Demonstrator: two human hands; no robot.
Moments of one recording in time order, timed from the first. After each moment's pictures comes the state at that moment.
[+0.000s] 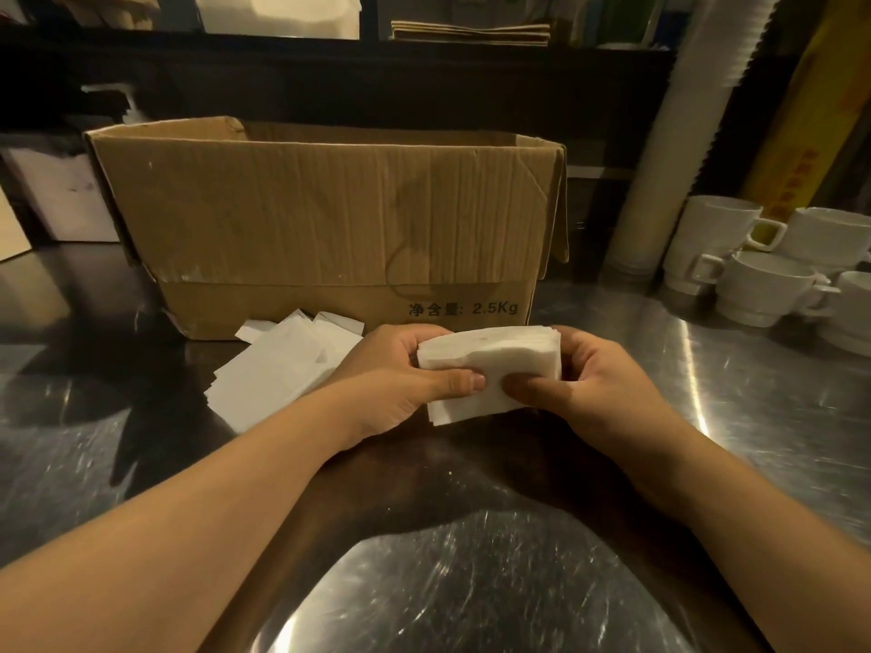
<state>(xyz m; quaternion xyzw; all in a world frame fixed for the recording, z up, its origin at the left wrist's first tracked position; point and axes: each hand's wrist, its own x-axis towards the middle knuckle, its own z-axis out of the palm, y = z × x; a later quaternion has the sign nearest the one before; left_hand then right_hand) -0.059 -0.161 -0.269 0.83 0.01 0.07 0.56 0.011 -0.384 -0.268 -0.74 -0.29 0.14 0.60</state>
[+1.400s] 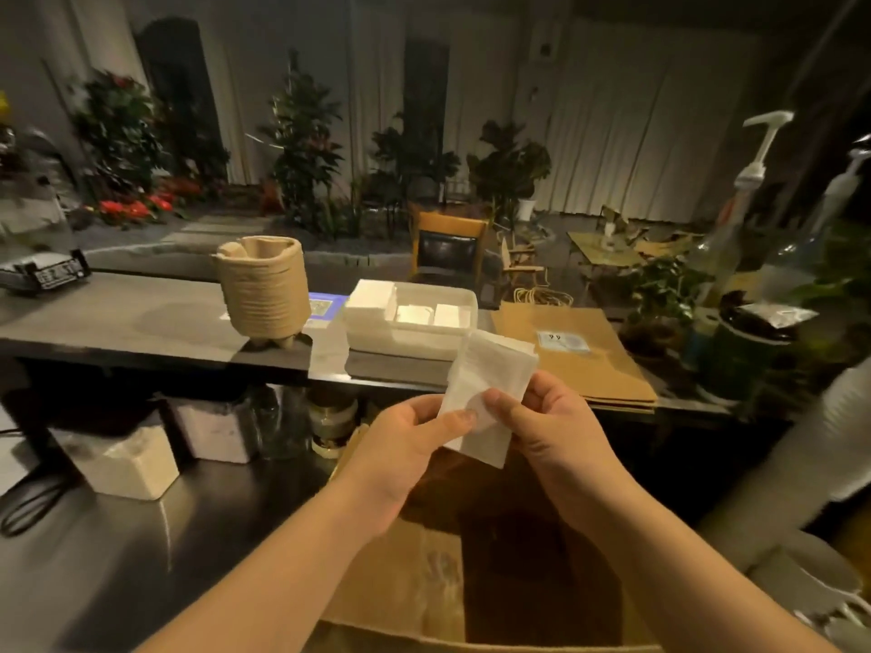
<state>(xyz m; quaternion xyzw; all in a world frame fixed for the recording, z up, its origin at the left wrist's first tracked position) 0.020 0.013 0.093 0.66 0.16 0.10 0.72 0.109 -0.128 0.113 -0.69 -0.19 0.18 0.68</state>
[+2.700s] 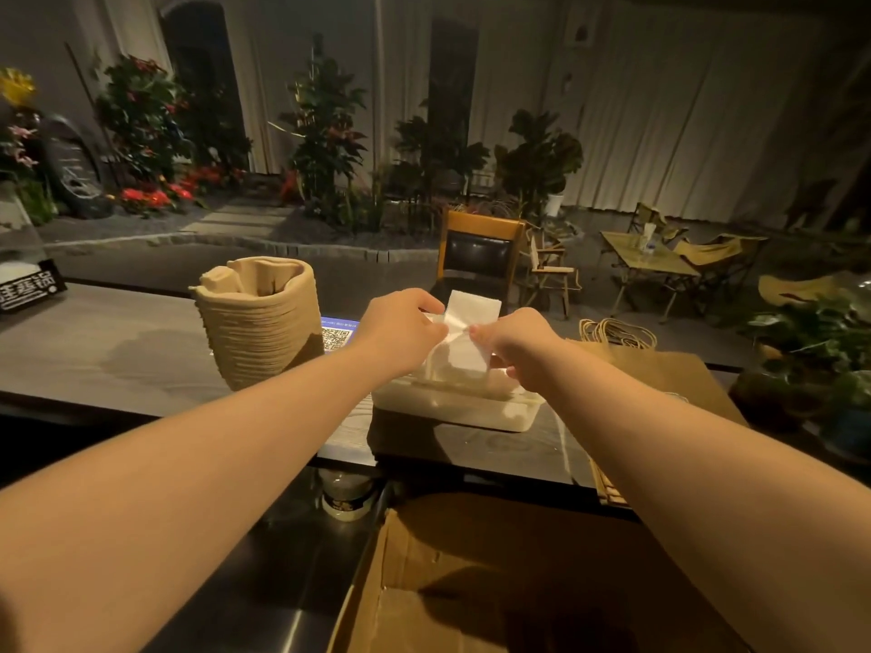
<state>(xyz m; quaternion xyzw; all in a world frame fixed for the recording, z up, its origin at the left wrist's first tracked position) 0.216 0.225 0.135 0.88 0.24 0.20 0.36 0.322 0.108 0.136 -0.87 -0.08 0.17 0.46</state>
